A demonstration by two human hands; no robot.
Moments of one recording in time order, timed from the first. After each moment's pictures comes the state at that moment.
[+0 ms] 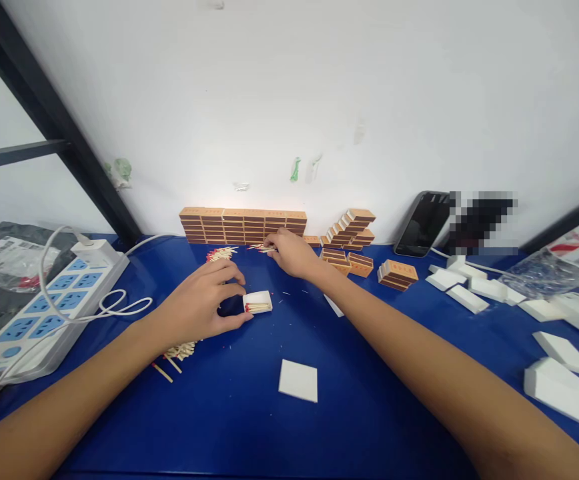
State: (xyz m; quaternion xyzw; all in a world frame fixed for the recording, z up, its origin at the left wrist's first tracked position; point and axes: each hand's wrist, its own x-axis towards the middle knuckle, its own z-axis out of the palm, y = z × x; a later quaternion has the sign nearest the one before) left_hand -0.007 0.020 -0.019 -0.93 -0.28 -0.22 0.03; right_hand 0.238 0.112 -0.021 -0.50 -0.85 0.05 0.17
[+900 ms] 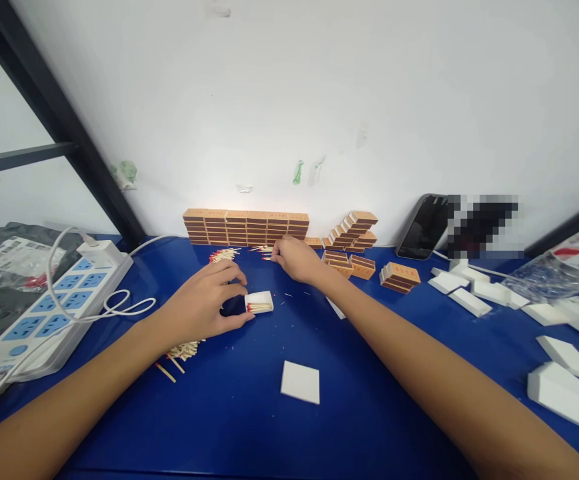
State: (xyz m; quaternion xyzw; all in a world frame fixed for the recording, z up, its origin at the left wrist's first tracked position) left_hand -0.008 0.020 -0.018 -0.93 -0.29 -0.21 0.02; right_hand 0.238 0.107 -0.019 -0.53 -0.83 0.06 0.14
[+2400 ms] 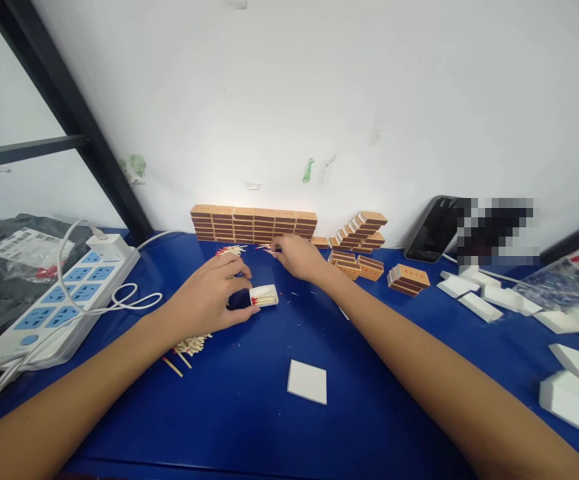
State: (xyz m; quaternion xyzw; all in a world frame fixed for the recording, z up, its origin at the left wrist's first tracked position) left_hand -0.008 0.019 -0.014 -0.93 -0.30 -0.22 0.04; right_hand 0.230 0.112 -0.019 -0.52 -0.84 0.04 0.12
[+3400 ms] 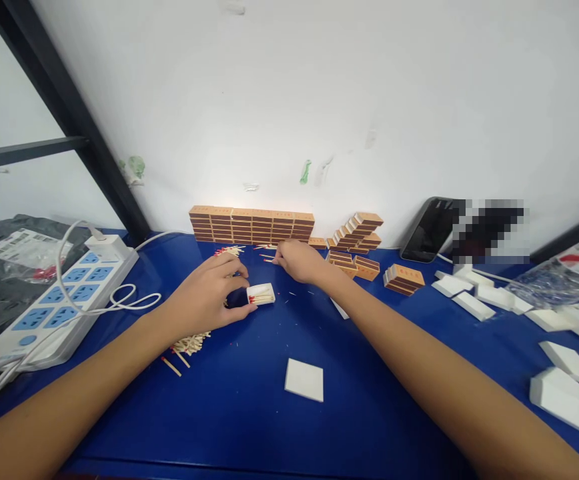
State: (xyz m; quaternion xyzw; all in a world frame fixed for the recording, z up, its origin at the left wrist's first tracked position) left_hand -0.008 0.020 -0.013 -0.92 -0.33 -0.20 0.04; right_hand 0.231 0.102 -0.013 -0.54 -0.84 0.06 0.05
